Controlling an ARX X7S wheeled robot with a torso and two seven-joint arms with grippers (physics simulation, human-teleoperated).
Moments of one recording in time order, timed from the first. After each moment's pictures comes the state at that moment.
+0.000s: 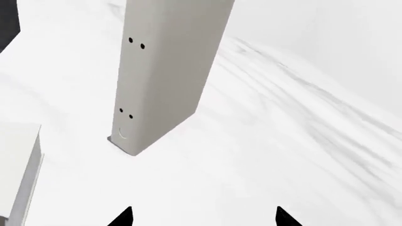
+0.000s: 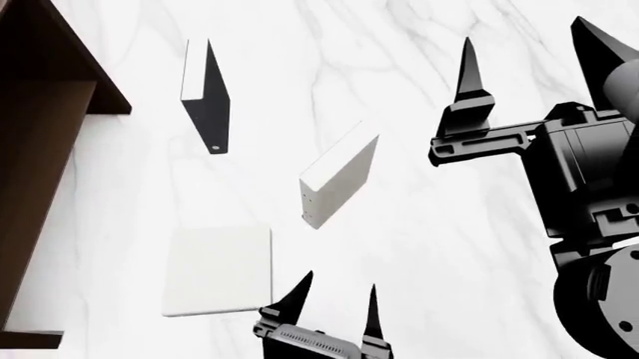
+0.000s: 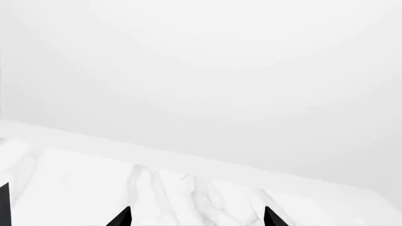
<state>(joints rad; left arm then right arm) -0.11 -0.13 0.80 -0.01 -0.26 0.26 -0.42 1.56 1.12 -1.46 -0.70 1.11 0.02 1.07</state>
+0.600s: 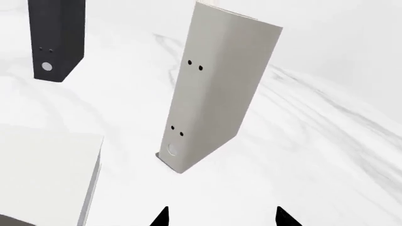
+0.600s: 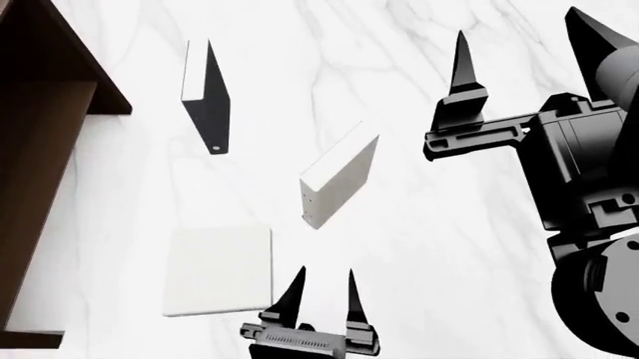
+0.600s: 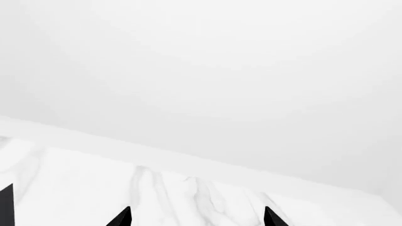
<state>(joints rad) -0.13 -0.06 0.75 -0.22 -0.19 0.50 -0.50 1.59 1.10 -1.44 -0.70 1.13 0.06 1.06</state>
